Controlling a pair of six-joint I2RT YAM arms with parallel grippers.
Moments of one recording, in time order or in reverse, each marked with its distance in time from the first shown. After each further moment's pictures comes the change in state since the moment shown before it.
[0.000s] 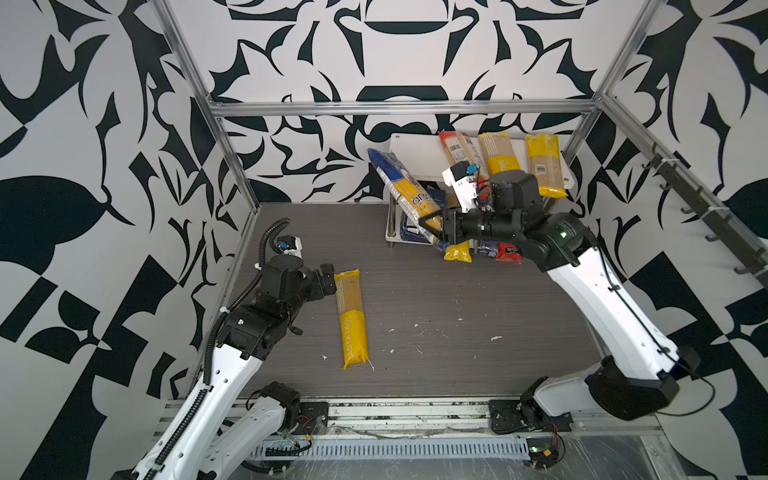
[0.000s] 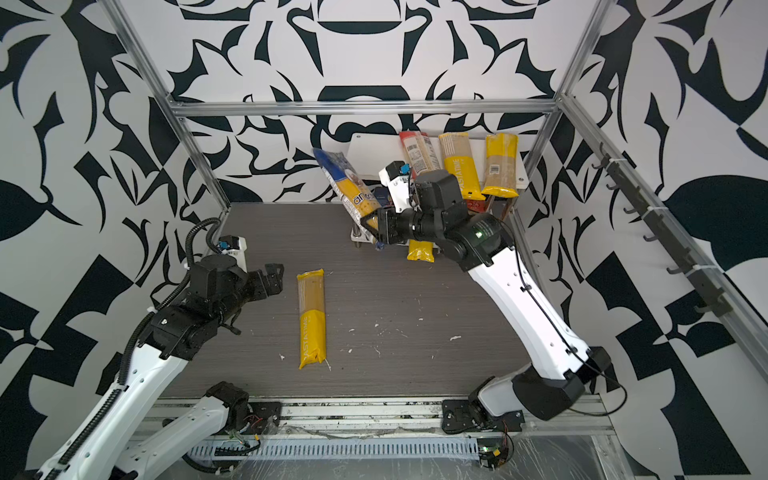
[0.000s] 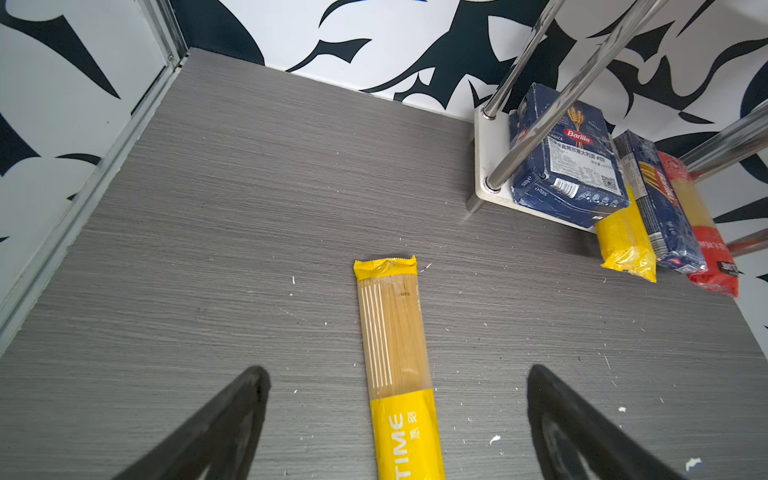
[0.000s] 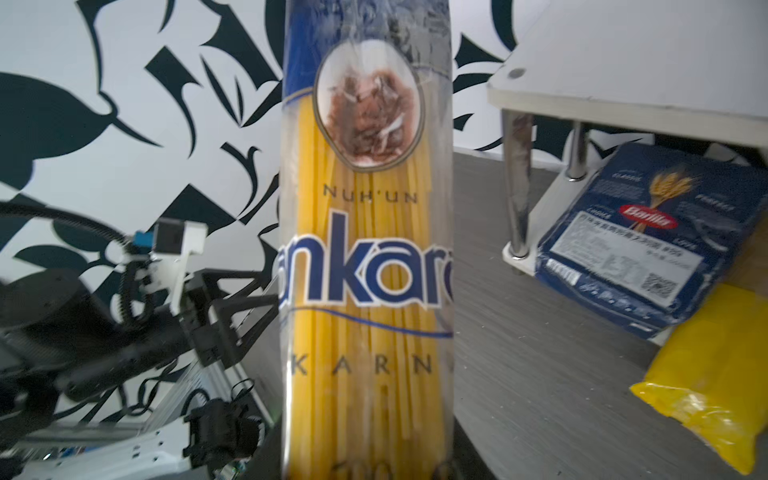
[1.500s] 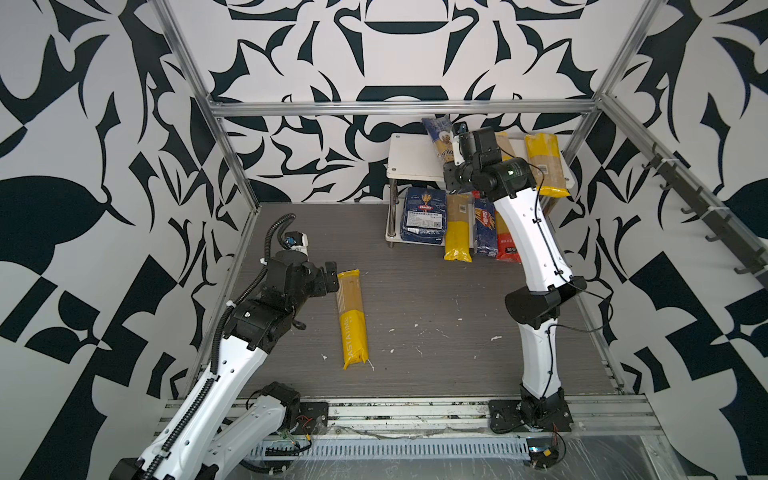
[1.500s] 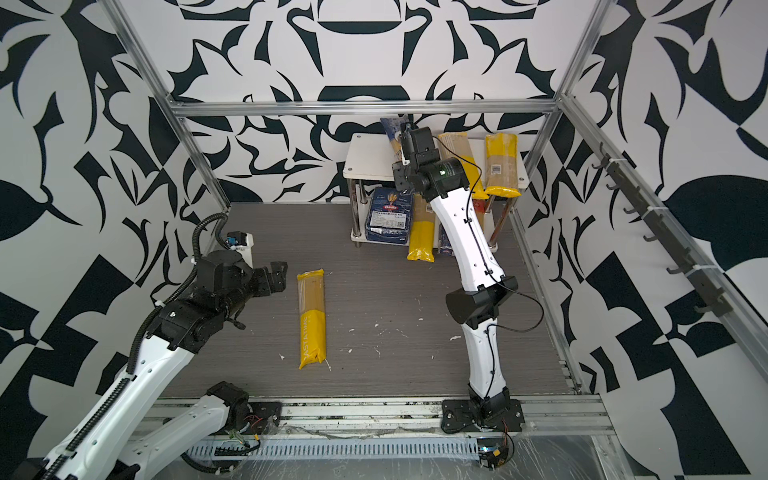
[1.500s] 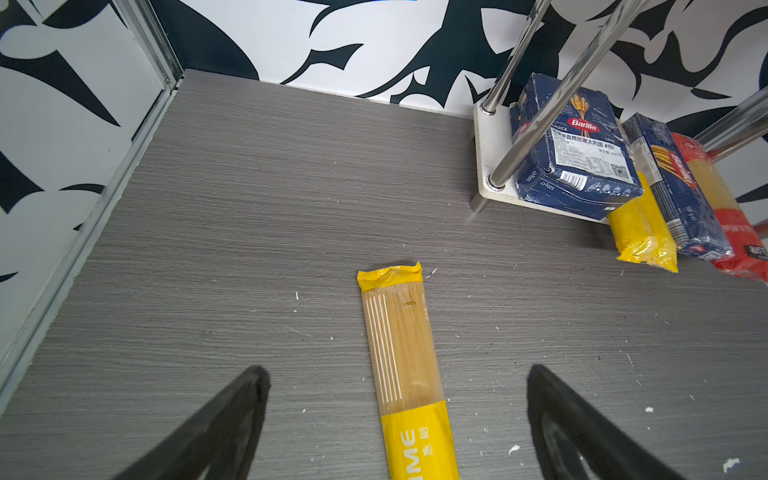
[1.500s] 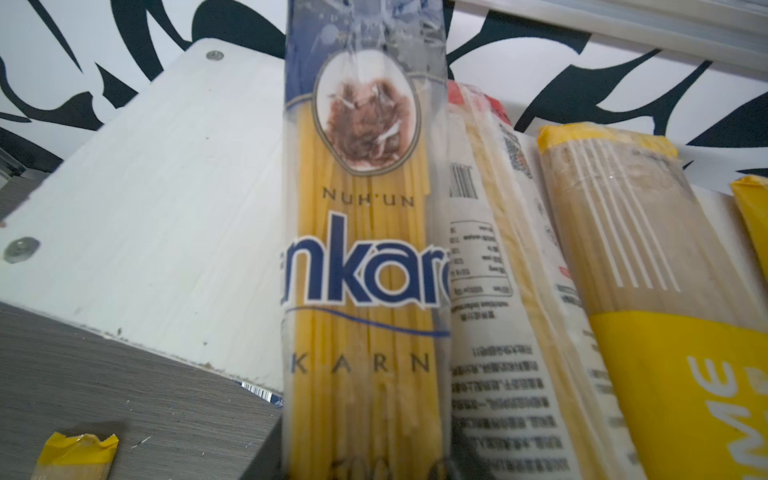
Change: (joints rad) left arm 0.000 0.044 -0.001 0.042 -0.004 0.069; right arm -0.159 0.652 0.826 -0.298 0.572 -0.271
